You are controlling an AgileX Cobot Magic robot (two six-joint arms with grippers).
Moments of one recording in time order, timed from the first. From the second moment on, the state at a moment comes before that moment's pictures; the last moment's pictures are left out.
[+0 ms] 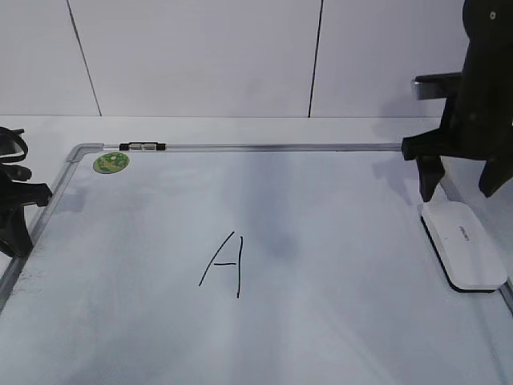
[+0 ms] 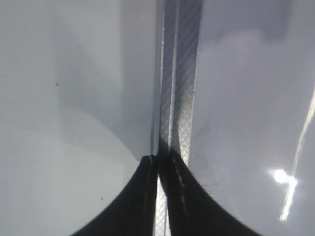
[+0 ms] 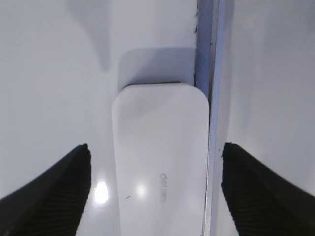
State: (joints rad) left arm -0.01 1.92 -1.18 -0.22 0.91 0.05; right arm 0.18 1.93 -1.50 -0.17 1.21 0.20
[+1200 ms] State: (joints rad) left arm -0.01 1.59 -1.26 -0.13 1.03 0.00; right arm 0.18 1.77 -1.52 -0.10 1.22 0.18
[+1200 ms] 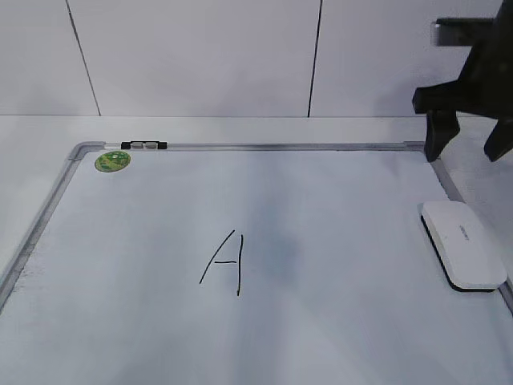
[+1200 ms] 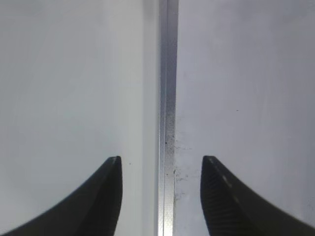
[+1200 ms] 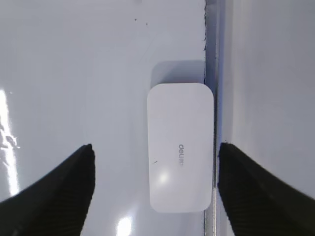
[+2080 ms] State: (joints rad) left arm -0.01 1.04 -1.26 -0.18 1.24 -0.02; right arm 0.26 1.12 -1.27 -0.10 1.25 0.18
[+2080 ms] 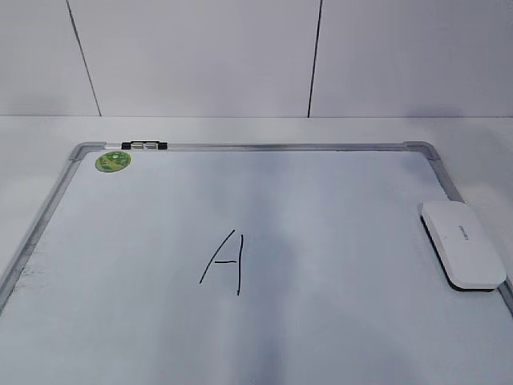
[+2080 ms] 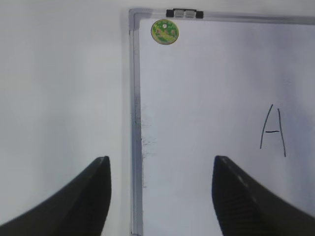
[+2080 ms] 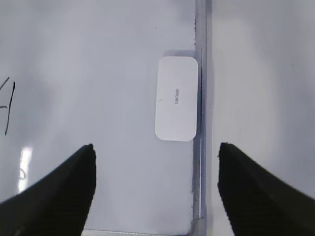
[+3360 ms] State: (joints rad) left arm -0.07 0.28 -0.83 -0.25 1.28 -0.02; right arm 0.36 0.38 -0.79 -0.11 1.27 0.17
